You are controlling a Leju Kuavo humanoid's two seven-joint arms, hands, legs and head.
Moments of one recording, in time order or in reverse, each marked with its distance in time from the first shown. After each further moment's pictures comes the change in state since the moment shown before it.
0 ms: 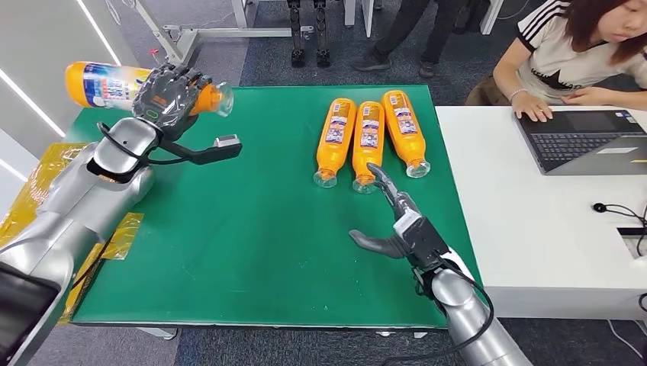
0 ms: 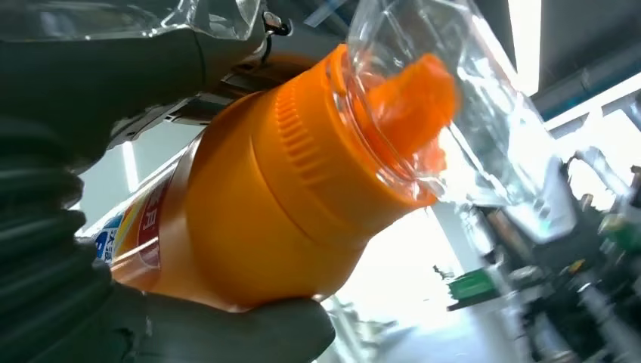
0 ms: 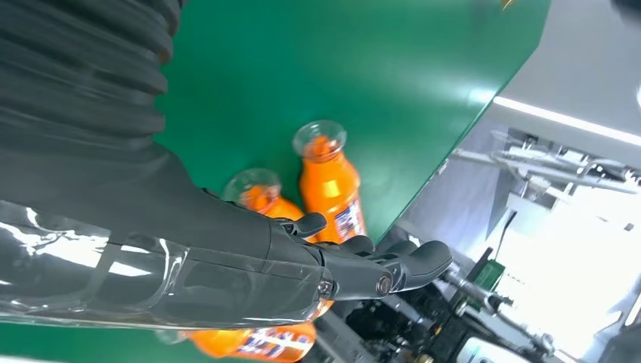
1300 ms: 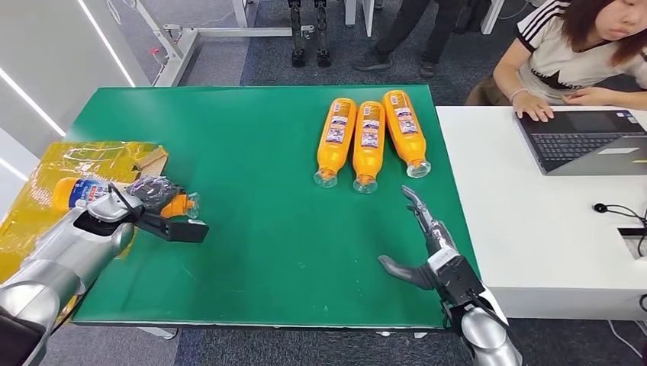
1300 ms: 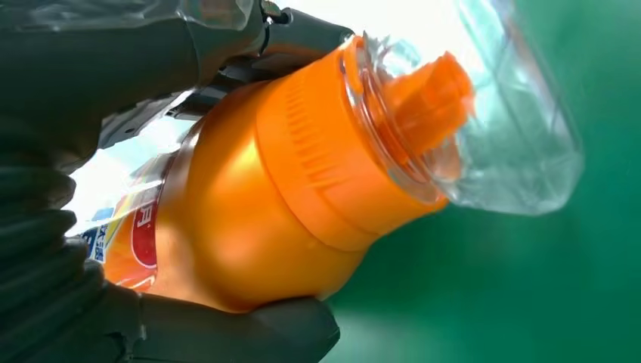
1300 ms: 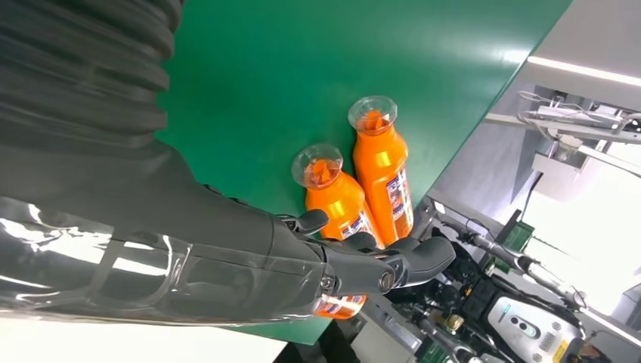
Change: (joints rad) left arm 0.171 0.110 -0.079 0.149 0.138 -0.476 -0.075; right arm 0.220 -0.029 -0.154 -0.204 0.071 0.018 0.009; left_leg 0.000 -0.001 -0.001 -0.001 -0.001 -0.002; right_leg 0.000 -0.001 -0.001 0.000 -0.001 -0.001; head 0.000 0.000
